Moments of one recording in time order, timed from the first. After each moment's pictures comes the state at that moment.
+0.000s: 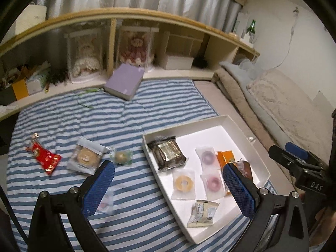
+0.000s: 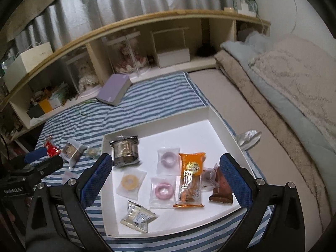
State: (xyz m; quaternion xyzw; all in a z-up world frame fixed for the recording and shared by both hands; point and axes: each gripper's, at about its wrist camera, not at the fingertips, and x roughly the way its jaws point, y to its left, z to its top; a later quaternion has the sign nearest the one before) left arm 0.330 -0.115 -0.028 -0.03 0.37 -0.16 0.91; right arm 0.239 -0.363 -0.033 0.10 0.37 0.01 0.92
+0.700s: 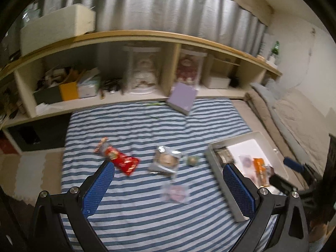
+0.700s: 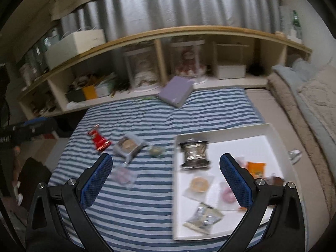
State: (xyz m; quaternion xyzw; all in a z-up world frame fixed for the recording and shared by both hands) left arm 0.259 0.050 0.036 -0.03 0.35 -0.09 0.93; right arm 0.222 -0.226 -0.012 0.06 0.34 0.14 0.93
